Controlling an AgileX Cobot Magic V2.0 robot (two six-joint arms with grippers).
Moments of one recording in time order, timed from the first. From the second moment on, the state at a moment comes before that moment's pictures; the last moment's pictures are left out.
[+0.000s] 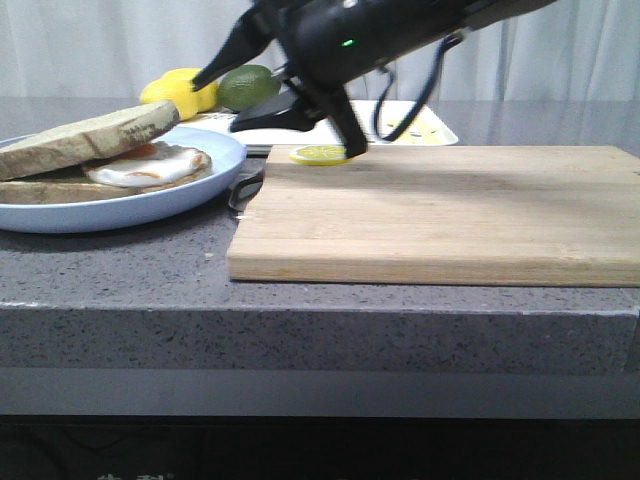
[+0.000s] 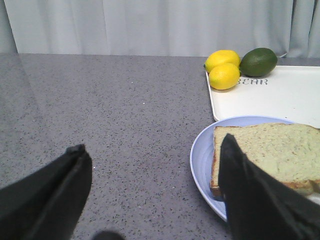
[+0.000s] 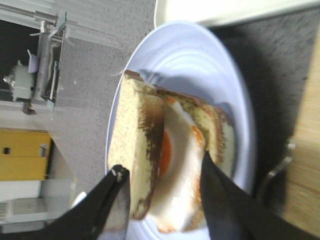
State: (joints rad) left arm -0.04 0.50 -0.49 0.23 0.27 -0.19; right arm 0.43 1.84 -1.32 1.47 0.61 -0.56
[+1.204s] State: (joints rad) left arm -0.04 0.50 -0.49 0.23 0.27 -0.19; right arm 0.15 0.47 -0.51 -0.04 0.47 0.08
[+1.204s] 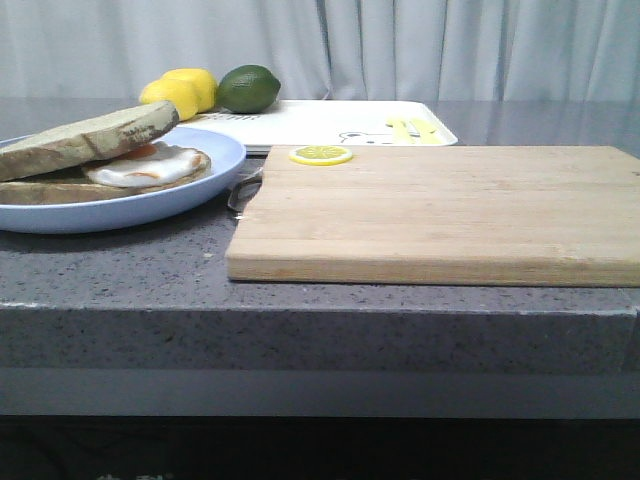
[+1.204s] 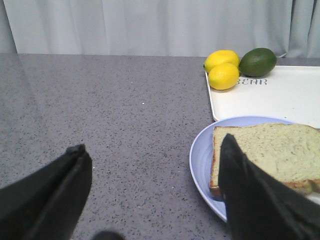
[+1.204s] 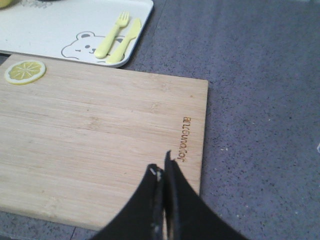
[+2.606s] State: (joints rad) left arm -0.10 1.52 -1.15 0.17 0.69 -0.14; right arm 0.15 0.17 -0.32 -0.04 0.39 0.08
